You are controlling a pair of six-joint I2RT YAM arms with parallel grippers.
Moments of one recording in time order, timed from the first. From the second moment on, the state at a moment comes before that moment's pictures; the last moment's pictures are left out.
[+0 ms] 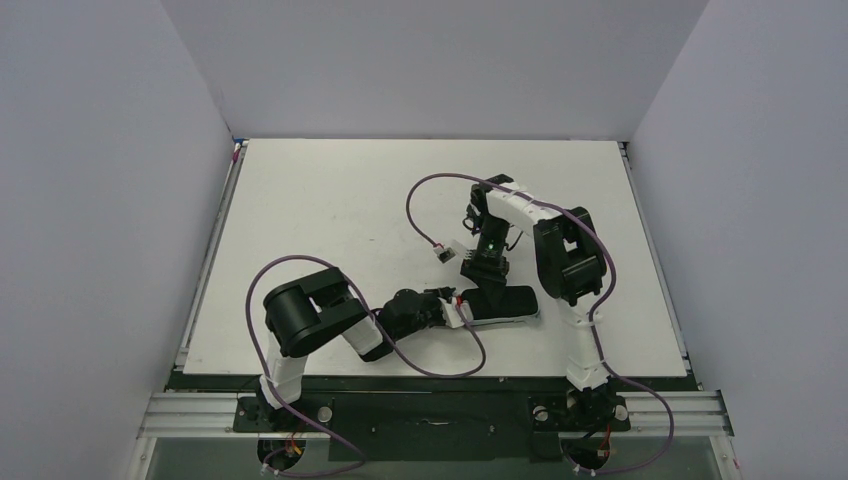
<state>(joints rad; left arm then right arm) -1.01 1.97 0.54 1.17 0.00 0.54 0.45 2.22 1.71 -1.58 -0.44 -1.00</state>
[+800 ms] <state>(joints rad) -1.01 1.94 0.52 1.14 0.09 0.47 0.44 2.23 1.71 -1.58 -0.45 -1.01</state>
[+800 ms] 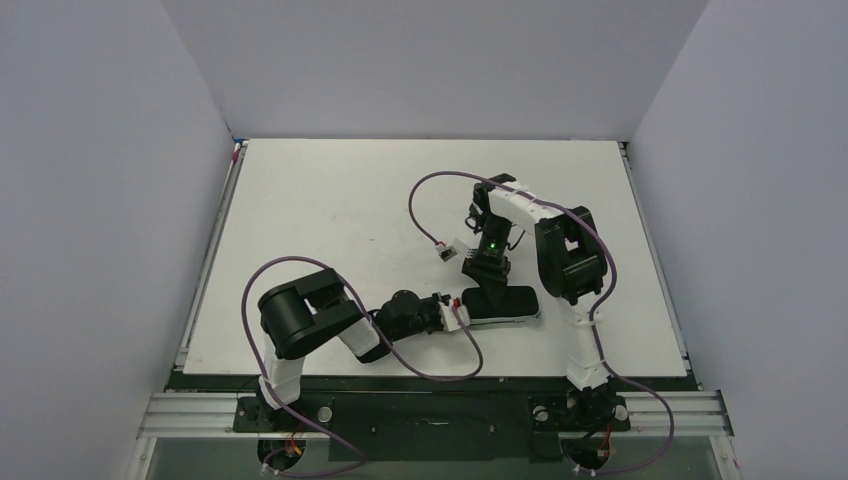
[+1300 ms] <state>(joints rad) -1.01 1.93 0.51 1.13 0.10 0.47 0.44 2.23 1.71 -1.58 -0.45 -1.00</state>
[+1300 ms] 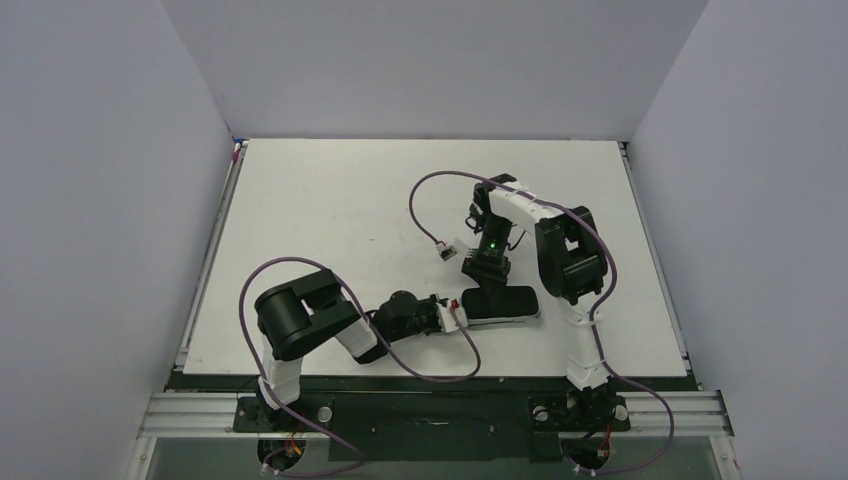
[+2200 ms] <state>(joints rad) -0.83 1.73 0.46 0.85 0.36 0.29 0.43 2.18 1.63 -1.51 -0.54 -1.04</state>
